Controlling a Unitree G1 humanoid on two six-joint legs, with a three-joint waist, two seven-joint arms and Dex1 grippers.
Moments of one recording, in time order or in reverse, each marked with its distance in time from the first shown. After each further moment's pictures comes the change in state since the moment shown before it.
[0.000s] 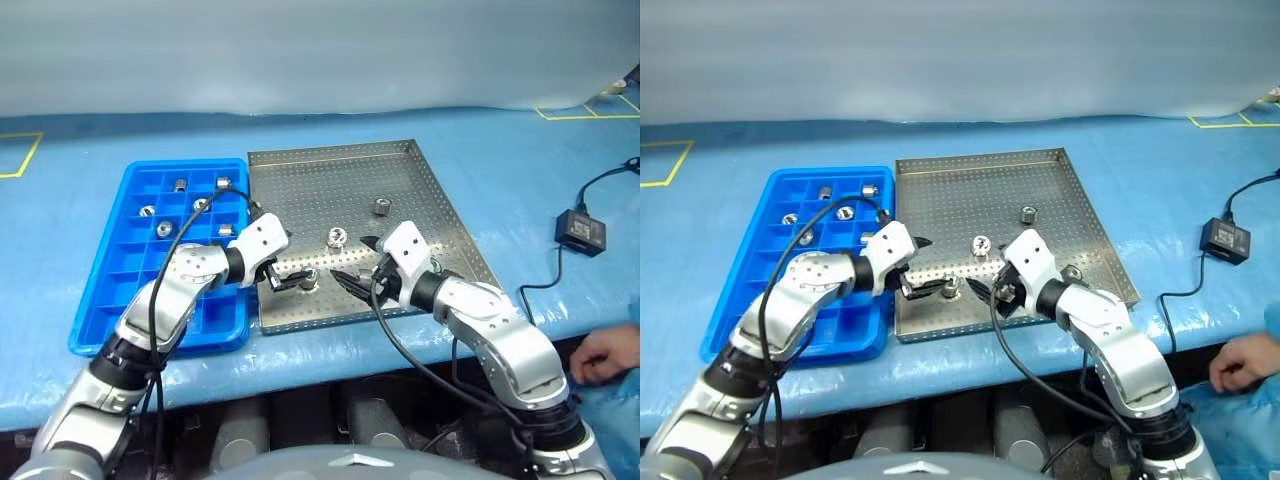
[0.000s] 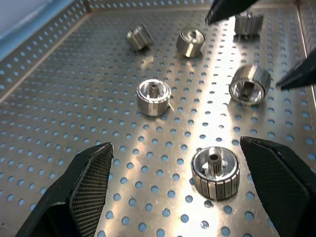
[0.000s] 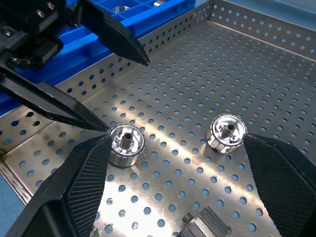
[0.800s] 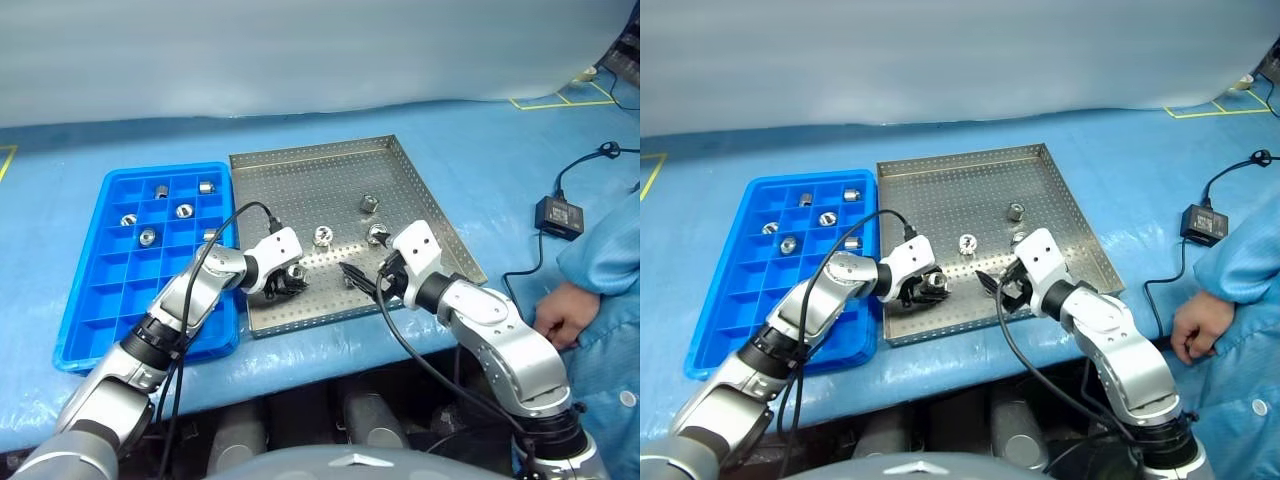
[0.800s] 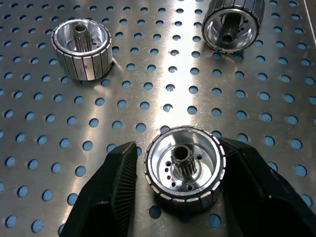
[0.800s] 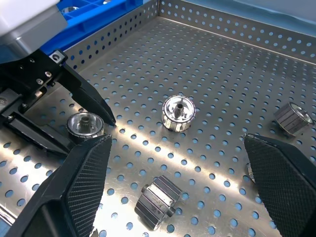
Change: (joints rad) left arm -0.073 -0.062 -0.104 0.174 0.085 0.046 -0.083; right arm 0.017 0.019 -0.026 0.013 -0.017 -0.003 -0.086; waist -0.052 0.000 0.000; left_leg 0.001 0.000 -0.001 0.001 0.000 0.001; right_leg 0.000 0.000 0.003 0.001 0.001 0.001
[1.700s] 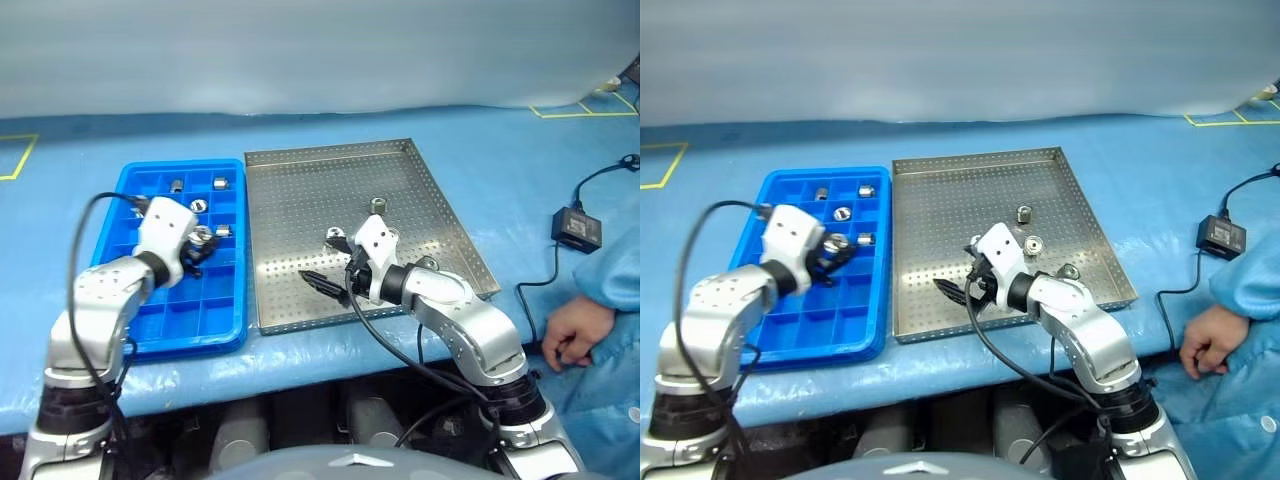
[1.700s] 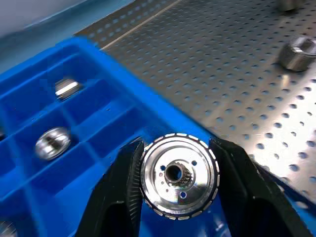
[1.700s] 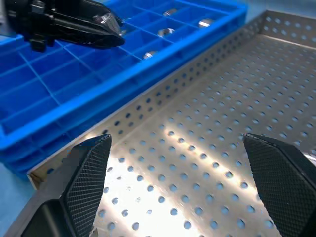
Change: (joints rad) left arm 0.344 0.015 0.697 -0.440 -0.093 0.289 0.416; right arm -0.160 0.089 0.113 0.126 0.081 -0.002 0.160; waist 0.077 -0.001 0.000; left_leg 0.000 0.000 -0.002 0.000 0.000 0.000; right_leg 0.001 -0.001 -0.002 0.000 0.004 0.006
